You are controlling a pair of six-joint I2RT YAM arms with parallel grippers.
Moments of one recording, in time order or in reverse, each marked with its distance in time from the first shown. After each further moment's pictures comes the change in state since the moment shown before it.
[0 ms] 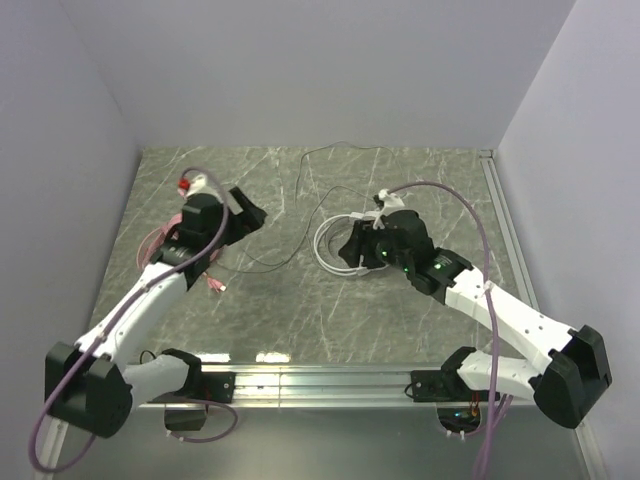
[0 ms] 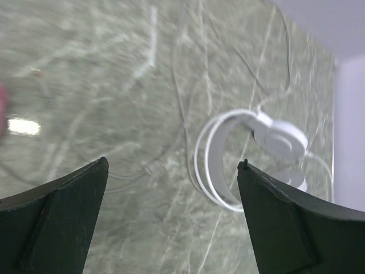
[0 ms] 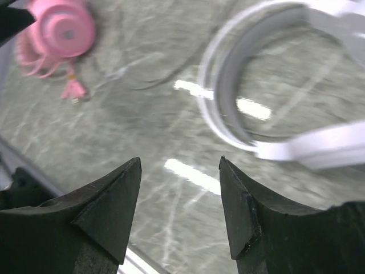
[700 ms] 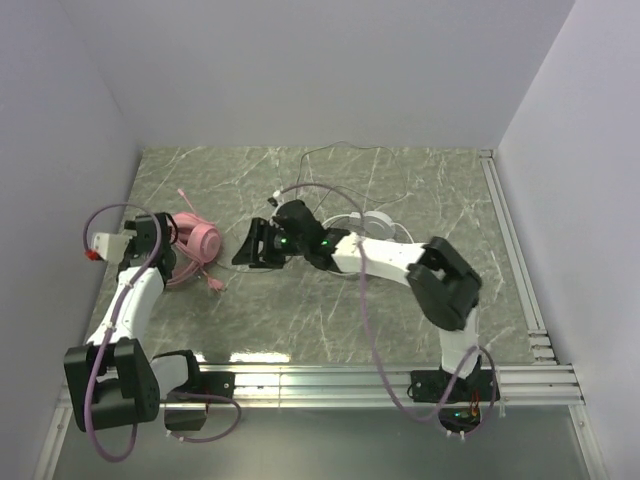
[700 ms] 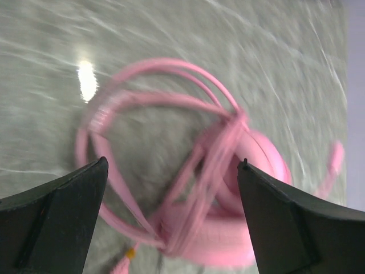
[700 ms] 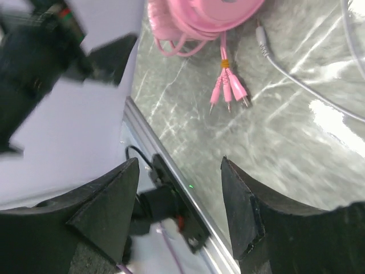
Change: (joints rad) left arm 0.454 0.058 -0.116 -0.207 -0.549 -0.554; right arm 0.242 0.864 0.535 0.359 -0.330 0.499
